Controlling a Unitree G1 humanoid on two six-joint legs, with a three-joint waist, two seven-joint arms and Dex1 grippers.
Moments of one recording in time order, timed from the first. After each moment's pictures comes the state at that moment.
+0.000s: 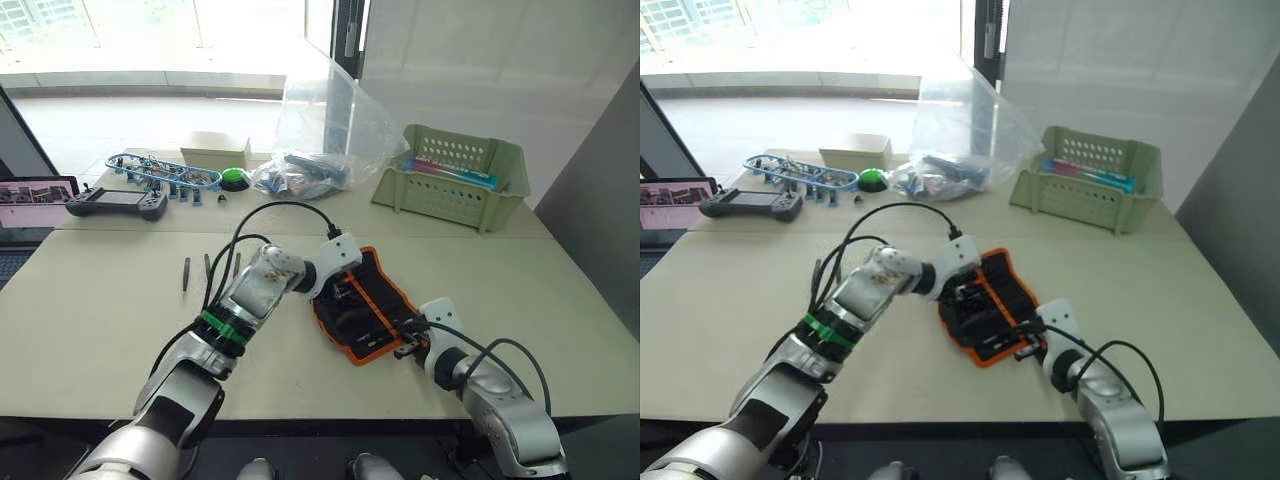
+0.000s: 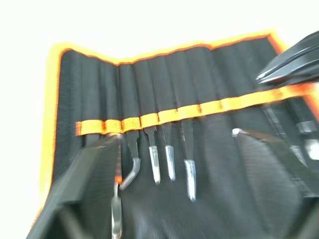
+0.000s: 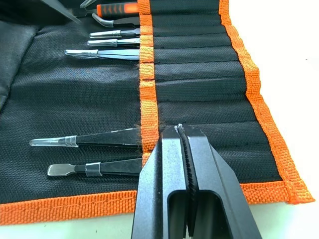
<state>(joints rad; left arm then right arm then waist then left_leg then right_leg) -0.86 0.34 -0.38 0.11 -0.05 0.80 -0.92 -0.03 -0.33 0.03 -0.37 0.22 0.69 0.32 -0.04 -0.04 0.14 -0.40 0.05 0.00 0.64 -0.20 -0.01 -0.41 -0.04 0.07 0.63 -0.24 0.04</state>
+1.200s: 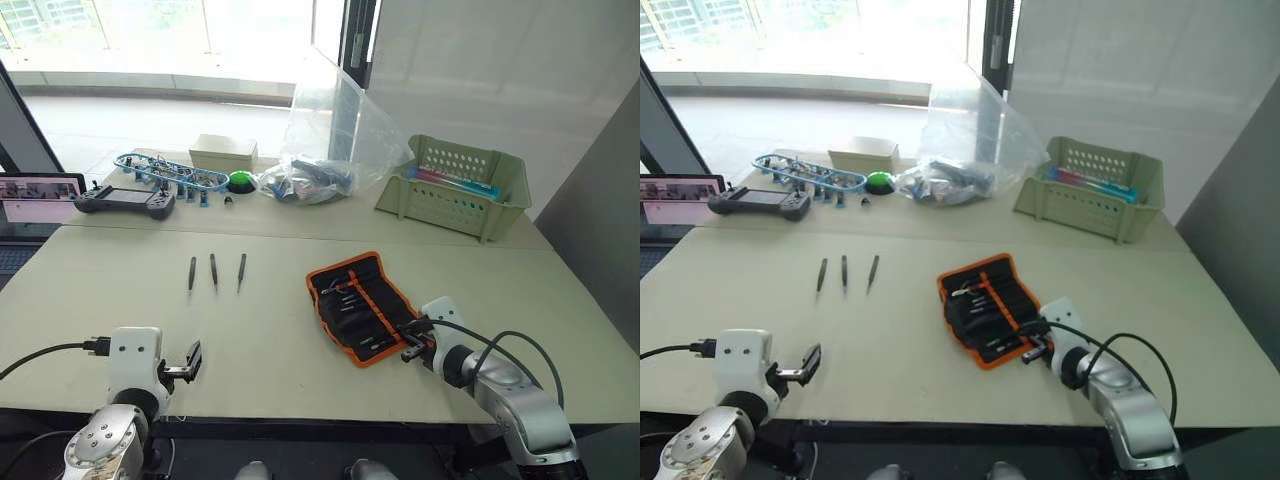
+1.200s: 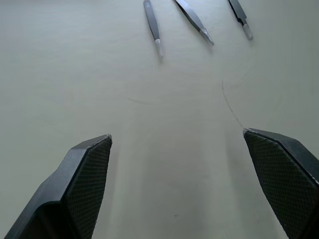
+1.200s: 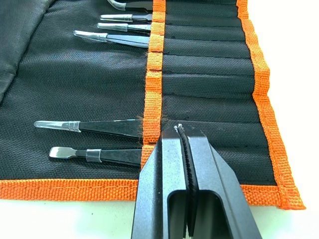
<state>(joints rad) 0.28 0.18 0.37 -0.82 -0.13 0.90 -0.20 -0.06 -0.42 0.02 -0.34 0.23 0.75 0.44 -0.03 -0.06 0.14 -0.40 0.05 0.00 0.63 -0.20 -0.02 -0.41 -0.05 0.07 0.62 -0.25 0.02</state>
